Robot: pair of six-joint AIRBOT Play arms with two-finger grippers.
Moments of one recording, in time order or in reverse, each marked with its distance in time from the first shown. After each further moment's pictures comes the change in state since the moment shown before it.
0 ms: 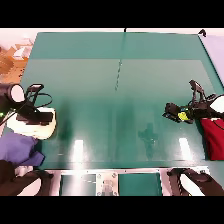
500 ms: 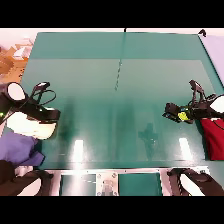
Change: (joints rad) left arm 0.000 0.000 0.000 -0.205 0.024 0.088; right arm 0.000 0.000 0.000 0.000 0.000 0.000
